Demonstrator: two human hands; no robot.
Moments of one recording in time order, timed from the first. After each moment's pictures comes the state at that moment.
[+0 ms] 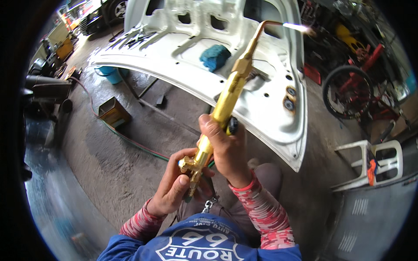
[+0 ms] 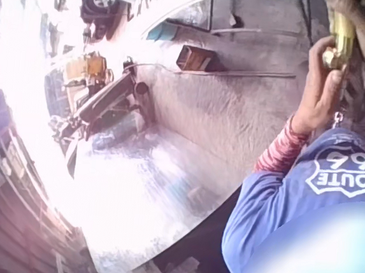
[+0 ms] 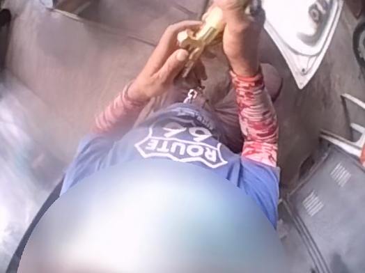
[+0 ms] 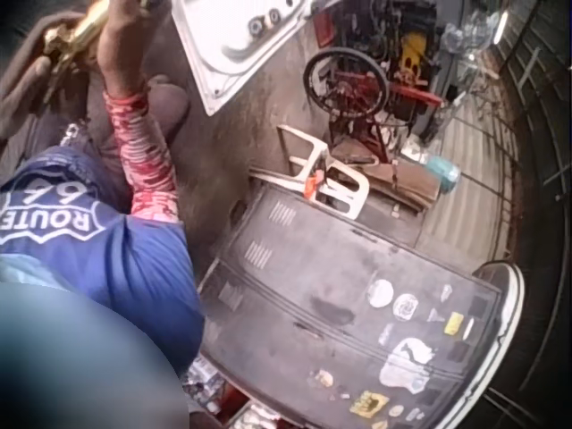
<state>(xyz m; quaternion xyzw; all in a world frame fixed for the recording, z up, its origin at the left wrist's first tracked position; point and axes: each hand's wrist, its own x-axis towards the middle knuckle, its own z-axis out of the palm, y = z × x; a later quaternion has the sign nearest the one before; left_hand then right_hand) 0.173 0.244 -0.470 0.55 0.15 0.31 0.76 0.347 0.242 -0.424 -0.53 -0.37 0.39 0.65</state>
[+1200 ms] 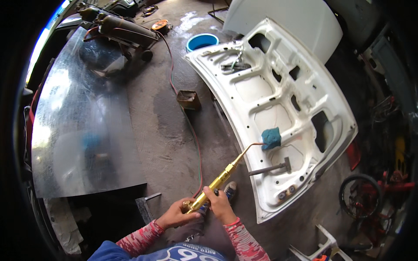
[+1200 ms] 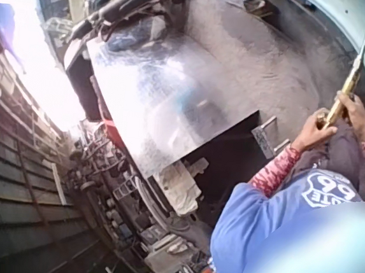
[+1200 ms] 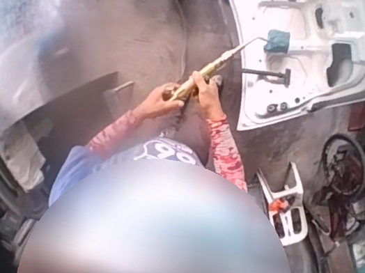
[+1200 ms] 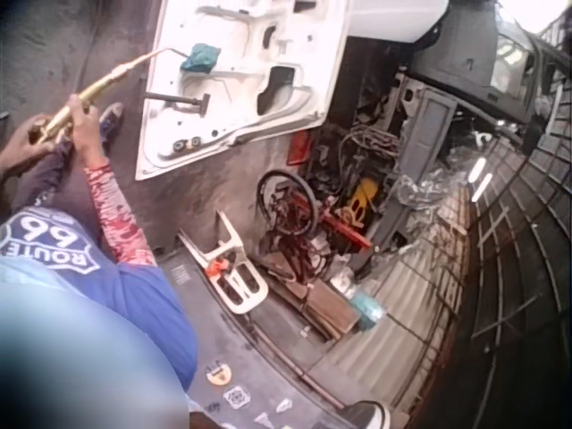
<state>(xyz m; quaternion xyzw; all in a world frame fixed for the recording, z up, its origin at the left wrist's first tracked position) 0.128 0.243 -0.165 0.36 0.60 0.21 0.68 0.318 0.317 -0.194 -0.54 -0.24 0.77 0.23</state>
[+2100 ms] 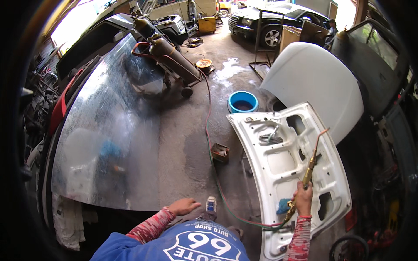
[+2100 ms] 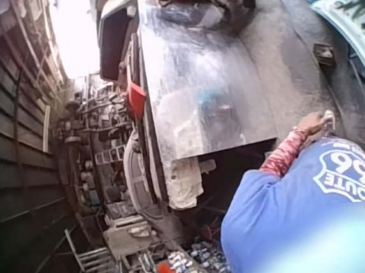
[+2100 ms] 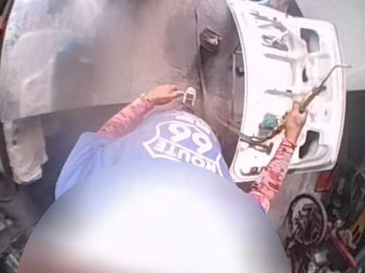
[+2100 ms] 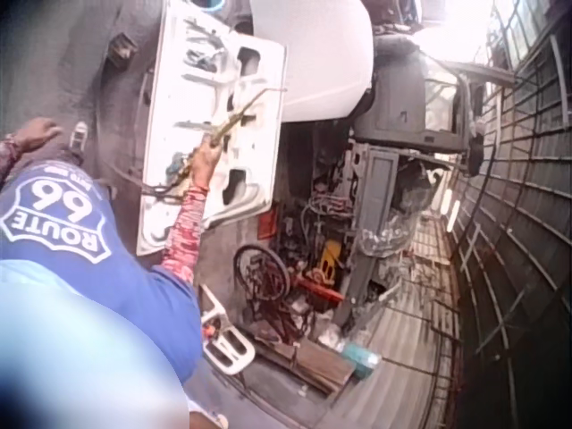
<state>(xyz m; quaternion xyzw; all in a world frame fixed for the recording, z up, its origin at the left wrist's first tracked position) -0.080 0.382 -0.130 0.55 0.70 0.01 0.46 0.372 0.593 -0.057 -0.66 -0.46 0.46 0.38</state>
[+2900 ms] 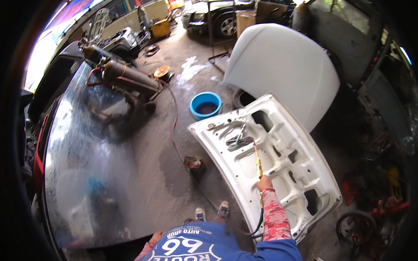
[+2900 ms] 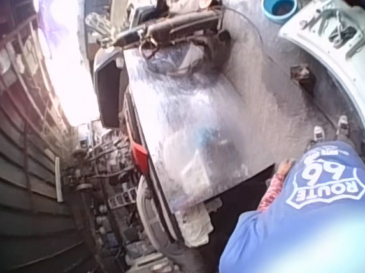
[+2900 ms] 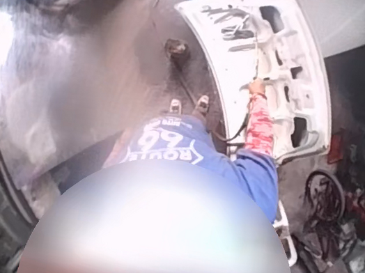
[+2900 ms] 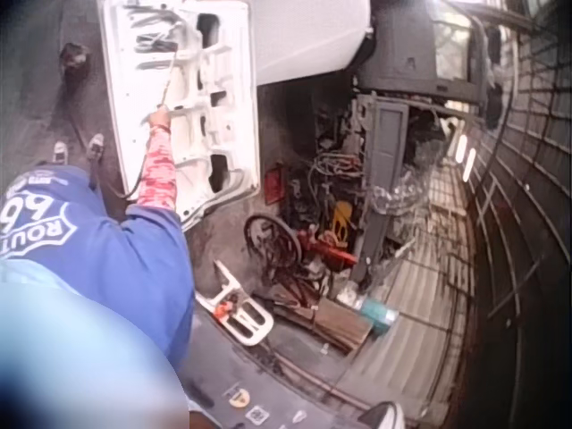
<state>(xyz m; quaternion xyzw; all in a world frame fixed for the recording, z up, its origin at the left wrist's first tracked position) -0.125 0.330 -0.251 0.32 0.84 0.00 0.44 0.392 0.757 -0.288 -0.75 -0.56 0.34 0.07</state>
